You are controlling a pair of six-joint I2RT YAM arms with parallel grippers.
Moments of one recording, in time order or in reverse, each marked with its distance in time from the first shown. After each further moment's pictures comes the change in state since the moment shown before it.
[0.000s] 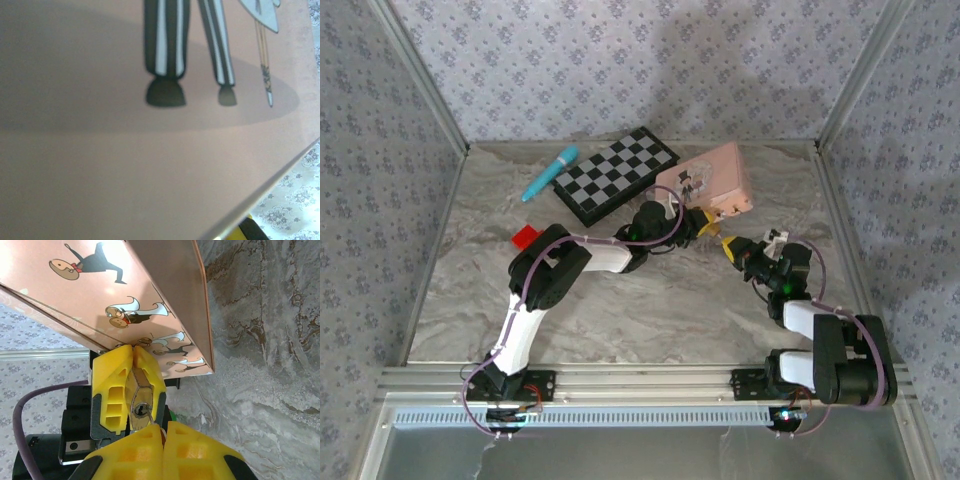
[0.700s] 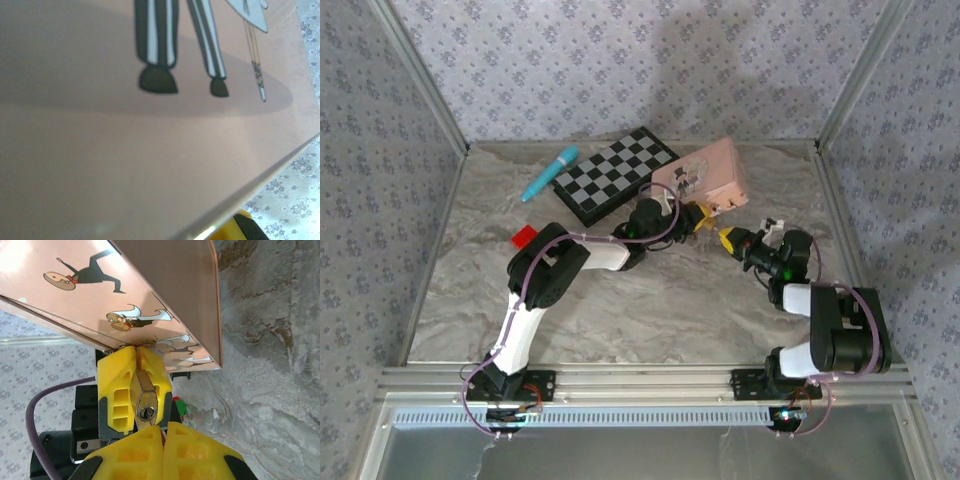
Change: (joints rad) left arm 0.021 0.000 0.000 0.021 -0.025 0.000; right arm -0.035 0.184 0.130 0.055 -0.166 0.014
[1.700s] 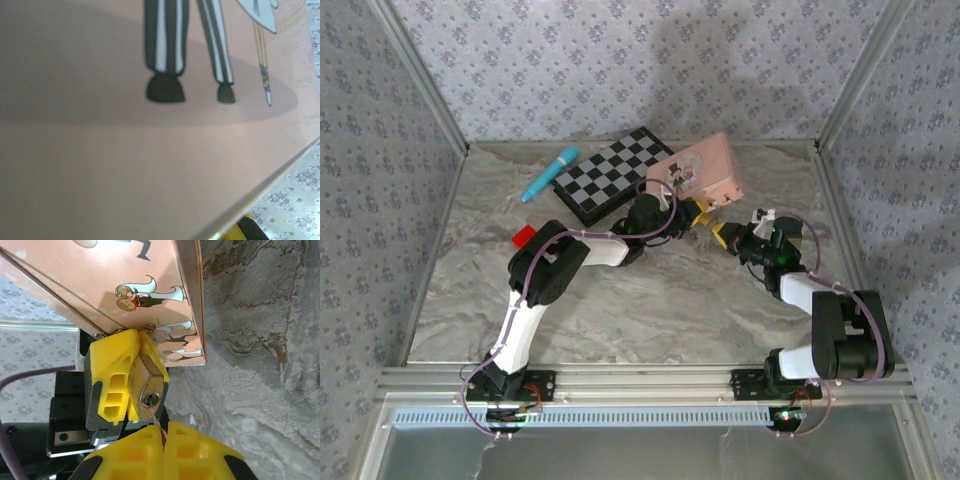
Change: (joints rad) left arm 0.025 0.022 0.035 -0.031 0.002 0.003; right arm 0.084 -0.044 0.105 -0.266 0.108 -0.183
